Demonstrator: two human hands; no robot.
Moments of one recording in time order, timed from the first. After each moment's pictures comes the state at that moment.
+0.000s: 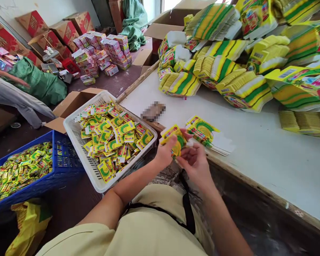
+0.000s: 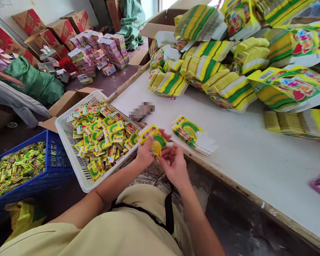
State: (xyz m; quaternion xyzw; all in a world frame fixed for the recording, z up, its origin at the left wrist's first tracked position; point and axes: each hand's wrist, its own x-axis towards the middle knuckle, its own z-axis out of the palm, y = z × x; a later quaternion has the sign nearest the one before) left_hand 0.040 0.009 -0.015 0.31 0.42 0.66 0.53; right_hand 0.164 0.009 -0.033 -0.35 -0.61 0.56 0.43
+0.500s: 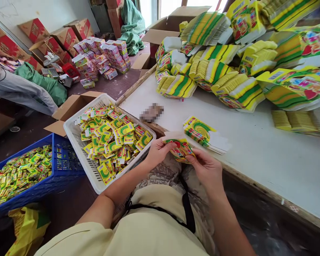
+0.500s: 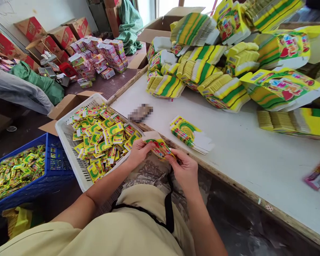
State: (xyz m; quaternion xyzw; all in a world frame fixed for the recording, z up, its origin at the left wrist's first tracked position) left_hand 0.012 -0.009 -0.004 0.43 0.49 0.59 0.47; right_hand 0.188 0.011 -0.036 -0.43 -0.62 0.46 0.47
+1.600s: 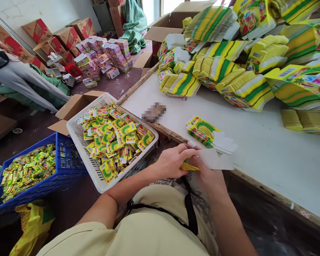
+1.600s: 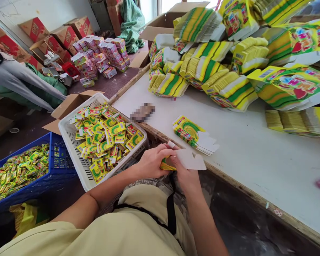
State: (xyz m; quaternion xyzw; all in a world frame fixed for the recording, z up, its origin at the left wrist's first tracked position) left_hand 0.028 -0.026 -0.018 0.79 0.51 0.26 0.20; right_hand 0.179 0.001 -0.044 -0.37 -0.52 0.61 0.46
